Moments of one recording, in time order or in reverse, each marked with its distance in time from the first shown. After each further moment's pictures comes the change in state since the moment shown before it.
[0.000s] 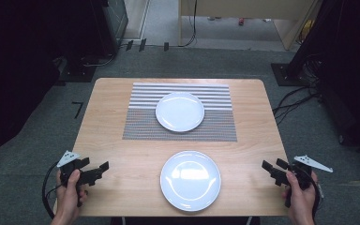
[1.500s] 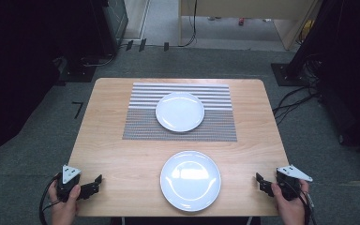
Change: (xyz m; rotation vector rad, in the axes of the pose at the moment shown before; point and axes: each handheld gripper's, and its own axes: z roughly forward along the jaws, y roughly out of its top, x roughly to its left) left arm 0.005 -0.042 -0.006 0.053 0.228 0.152; right arm 0.026 -0.035 0.011 0.094 -0.220 -0.221
